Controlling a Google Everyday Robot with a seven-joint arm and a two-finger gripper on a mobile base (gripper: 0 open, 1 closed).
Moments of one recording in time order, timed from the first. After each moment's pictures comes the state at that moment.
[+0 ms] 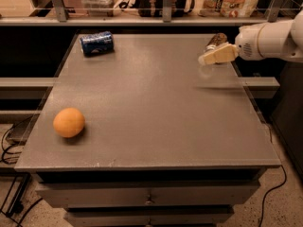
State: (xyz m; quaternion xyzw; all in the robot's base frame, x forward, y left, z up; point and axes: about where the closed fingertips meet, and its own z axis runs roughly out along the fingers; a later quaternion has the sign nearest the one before) arm 0.710 -0.209 0.921 -0.34 0.78 0.10 0.51
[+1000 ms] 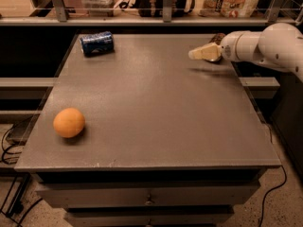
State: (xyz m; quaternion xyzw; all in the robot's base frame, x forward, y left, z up) arm 0.790 -0.206 0.882 -0.26 0.79 0.10 0.55
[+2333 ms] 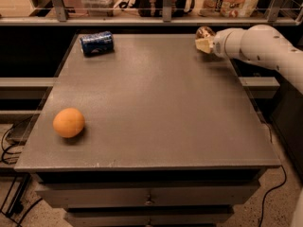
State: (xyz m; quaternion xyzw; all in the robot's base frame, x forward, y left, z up) arm 0.815 -0.197 0.885 -0.21 0.79 0.05 0.57
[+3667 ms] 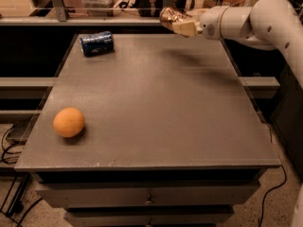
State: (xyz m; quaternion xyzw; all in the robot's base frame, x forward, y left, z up) arm 0.785 -0.096 0.960 -0.37 0.69 0.21 0.59
